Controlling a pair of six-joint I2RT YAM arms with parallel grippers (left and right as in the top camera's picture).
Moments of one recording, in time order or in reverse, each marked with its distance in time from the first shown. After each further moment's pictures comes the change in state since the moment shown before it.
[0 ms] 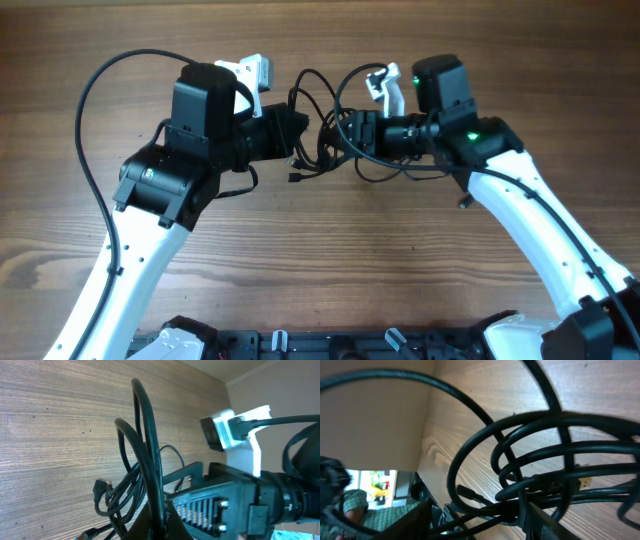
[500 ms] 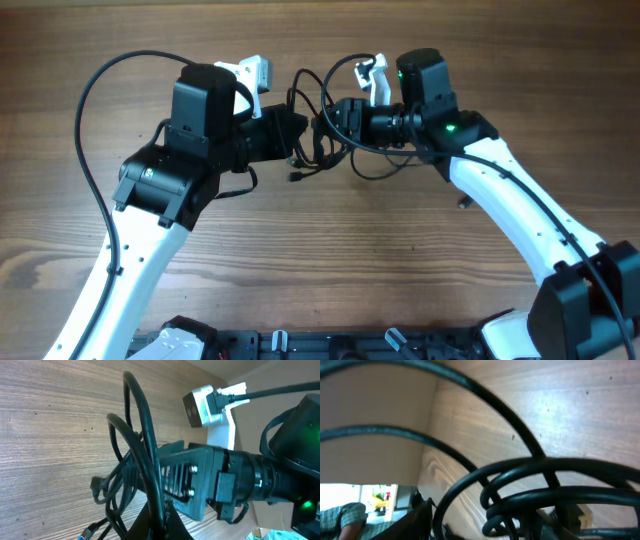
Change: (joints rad) left arm 0.000 0.000 0.000 -0.013 0.000 -0.007; right arm 0.013 0.105 0.000 0.213 0.026 0.072
